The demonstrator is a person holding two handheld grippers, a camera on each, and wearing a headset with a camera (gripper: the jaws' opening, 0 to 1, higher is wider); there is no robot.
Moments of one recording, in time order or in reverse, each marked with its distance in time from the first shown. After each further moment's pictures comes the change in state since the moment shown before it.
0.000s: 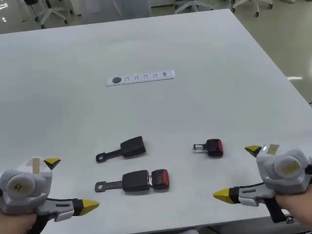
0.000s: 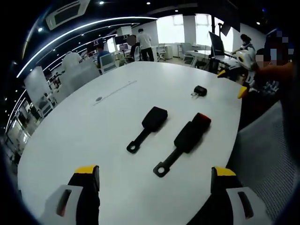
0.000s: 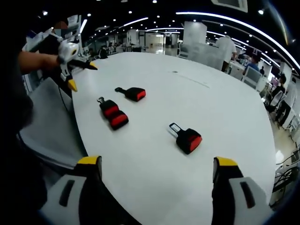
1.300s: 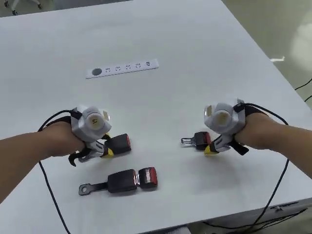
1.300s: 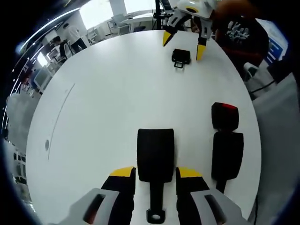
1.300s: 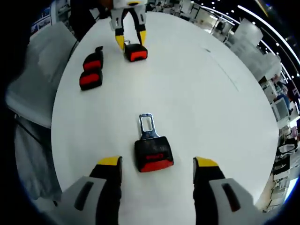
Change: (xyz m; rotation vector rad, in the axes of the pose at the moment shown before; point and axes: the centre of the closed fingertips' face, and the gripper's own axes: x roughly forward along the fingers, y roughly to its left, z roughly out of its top) left arm 0.157 0.011 0.058 0.470 0.278 -0.332; right arm 0.084 -0.077 0.001 -0.409 0.312 0.155
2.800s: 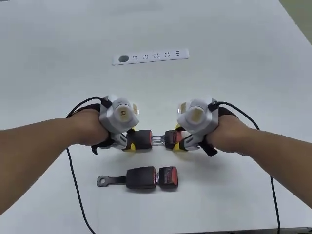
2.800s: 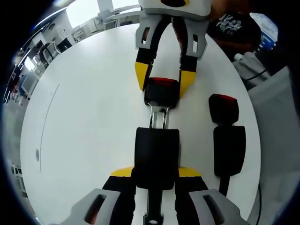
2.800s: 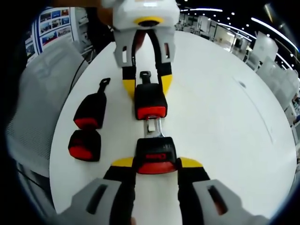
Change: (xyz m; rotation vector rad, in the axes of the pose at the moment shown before) left arm 0.024 -0.006 0.000 0.105 0.083 -0.120; right arm 0.082 0.034 0.127 -0.122 -0.165 0.207
